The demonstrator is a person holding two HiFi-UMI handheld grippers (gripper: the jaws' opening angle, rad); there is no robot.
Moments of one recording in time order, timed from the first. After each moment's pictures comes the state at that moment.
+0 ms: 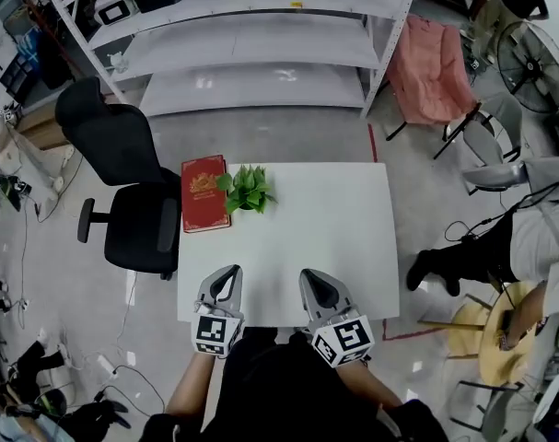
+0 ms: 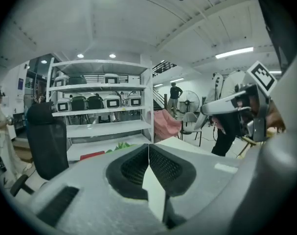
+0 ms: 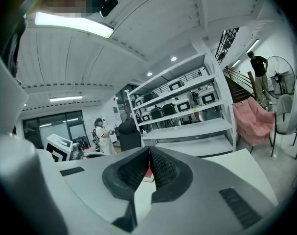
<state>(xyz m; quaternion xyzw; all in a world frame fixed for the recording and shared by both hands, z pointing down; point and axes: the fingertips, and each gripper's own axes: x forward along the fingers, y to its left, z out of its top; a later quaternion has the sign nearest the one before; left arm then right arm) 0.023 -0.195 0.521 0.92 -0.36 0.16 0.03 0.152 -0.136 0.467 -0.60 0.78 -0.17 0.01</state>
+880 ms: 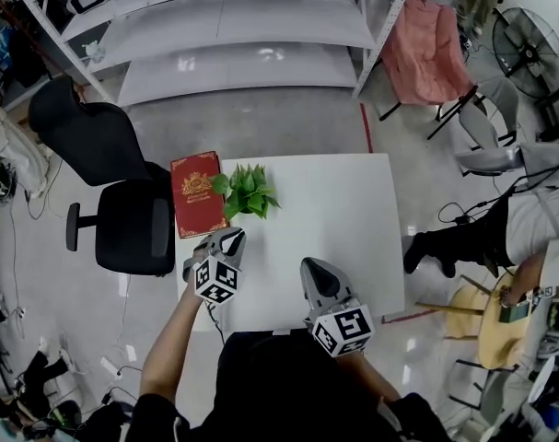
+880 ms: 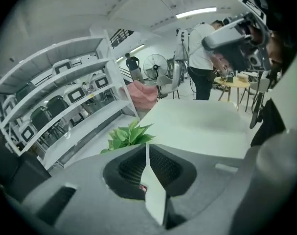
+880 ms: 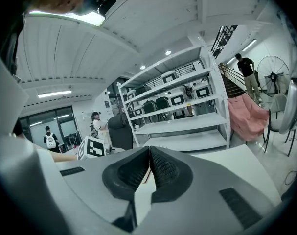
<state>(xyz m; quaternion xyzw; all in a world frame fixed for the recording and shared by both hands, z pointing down) 0.052 -0.321 0.639 0.90 -0.17 0.38 -0.09 0.149 -0.210 0.497 -0.63 0.75 -0.20 -0.02</state>
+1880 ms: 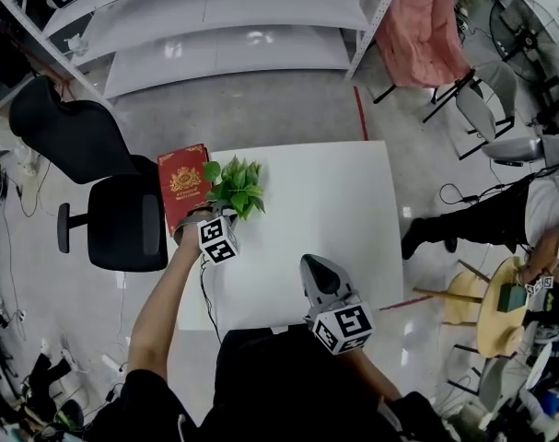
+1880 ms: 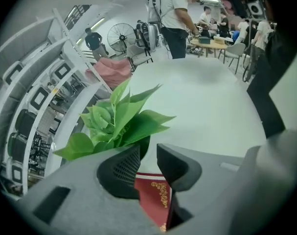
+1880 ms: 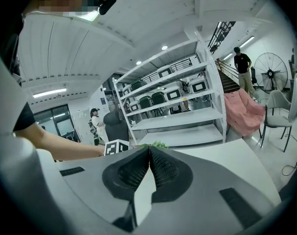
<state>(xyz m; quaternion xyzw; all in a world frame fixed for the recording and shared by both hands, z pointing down) 0.067 -0.379 0.739 0.82 -0.02 0.55 -0.17 0.162 -0.216 0.520 -0.64 0.74 -0.23 -0.03</state>
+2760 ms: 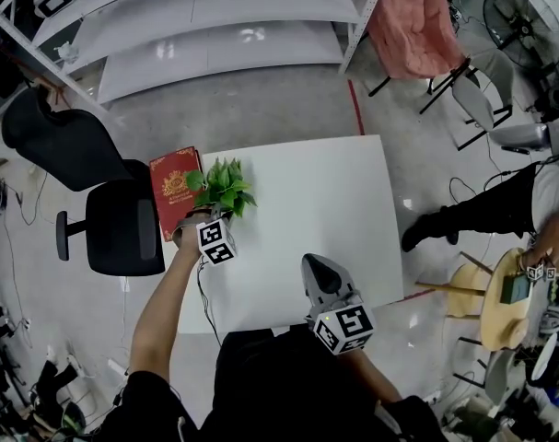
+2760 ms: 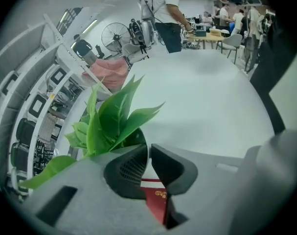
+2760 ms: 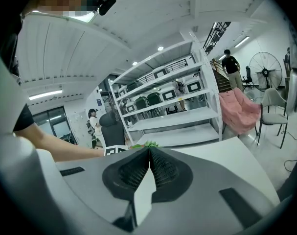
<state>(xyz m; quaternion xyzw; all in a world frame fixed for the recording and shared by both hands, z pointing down) 0.080 -0.382 0.758 0.81 -0.01 0.56 -0.21 0.185 -0.211 0.529 -0.65 0.72 -0.24 -0.03</state>
